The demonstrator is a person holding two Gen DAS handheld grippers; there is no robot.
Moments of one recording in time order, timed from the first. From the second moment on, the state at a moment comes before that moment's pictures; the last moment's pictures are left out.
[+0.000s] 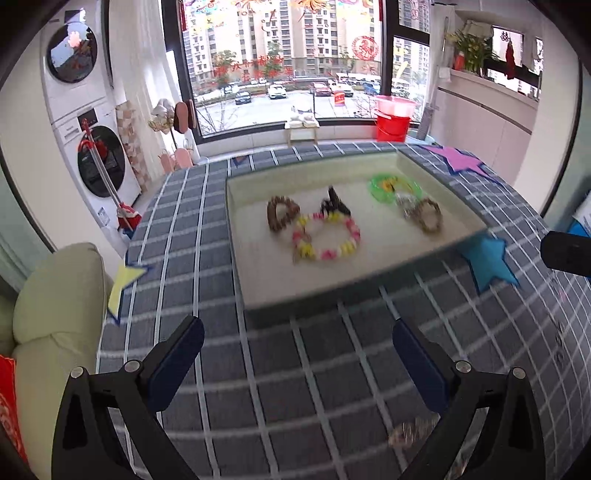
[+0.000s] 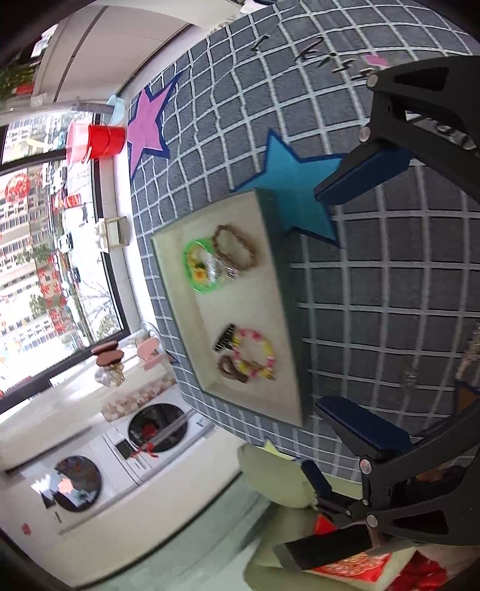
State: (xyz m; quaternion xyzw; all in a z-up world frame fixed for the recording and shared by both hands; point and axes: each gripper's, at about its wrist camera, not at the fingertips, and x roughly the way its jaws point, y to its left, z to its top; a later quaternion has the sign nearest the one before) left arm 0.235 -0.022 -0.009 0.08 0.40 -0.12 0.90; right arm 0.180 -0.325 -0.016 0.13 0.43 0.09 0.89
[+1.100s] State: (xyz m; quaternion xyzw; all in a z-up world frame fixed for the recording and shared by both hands) left arm 0.178 -0.048 -0.050 0.18 0.42 -0.27 0.85; right arm 0.083 -0.234 -0.090 -0.11 0.47 0.22 0.85
